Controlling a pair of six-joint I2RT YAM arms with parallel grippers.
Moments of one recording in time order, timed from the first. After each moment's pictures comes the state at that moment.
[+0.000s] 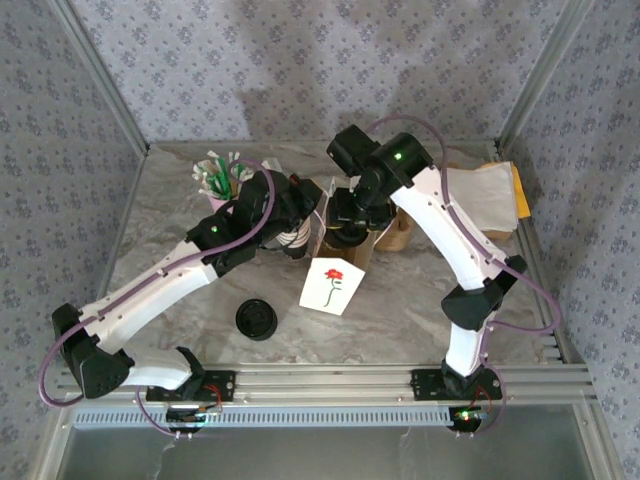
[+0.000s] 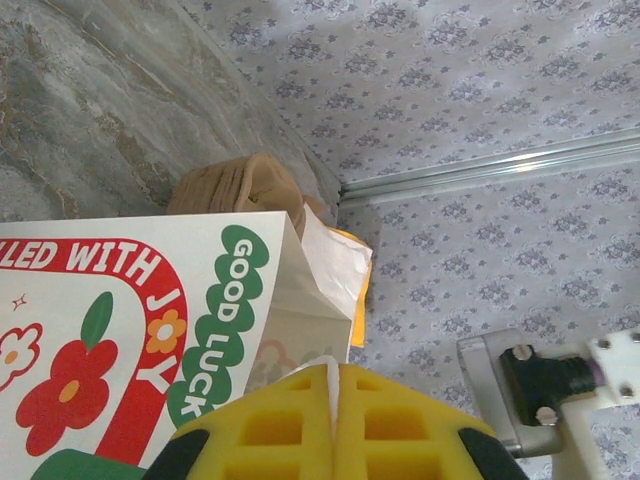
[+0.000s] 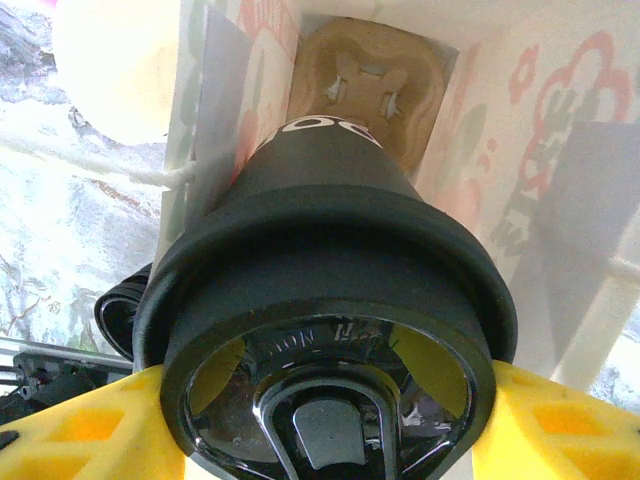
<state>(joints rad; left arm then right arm) -0.87 1.31 1.33 -0.38 -0.22 -1.36 0.74 1.83 2.25 -1.69 -0.04 0.72</state>
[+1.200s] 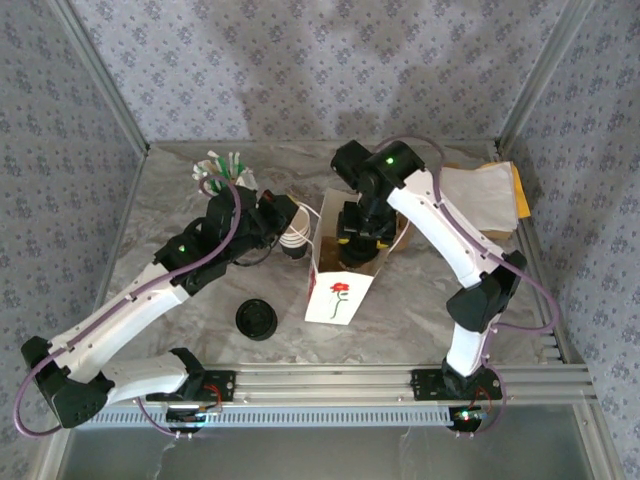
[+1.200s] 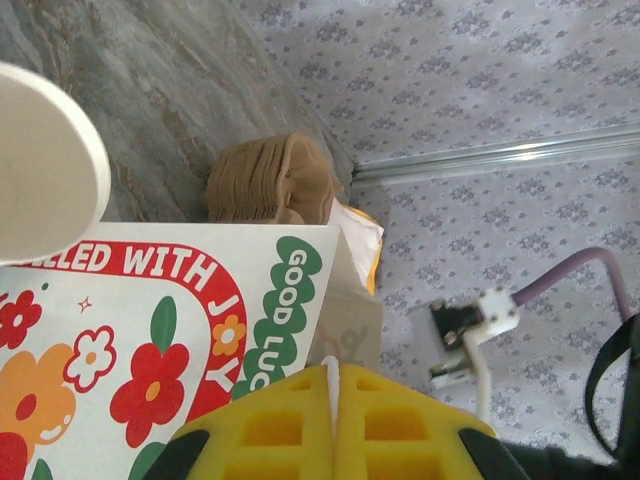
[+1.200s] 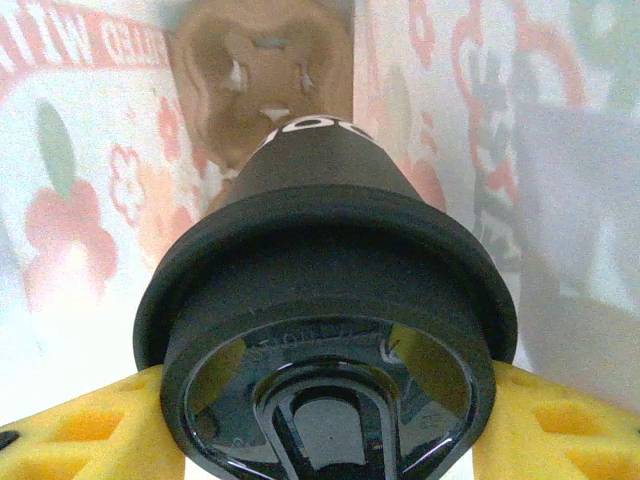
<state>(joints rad) -0.82 1.11 1.17 -0.43 -0.12 -1.38 0.69 1.80 2.07 -1.69 -0.06 0.77</state>
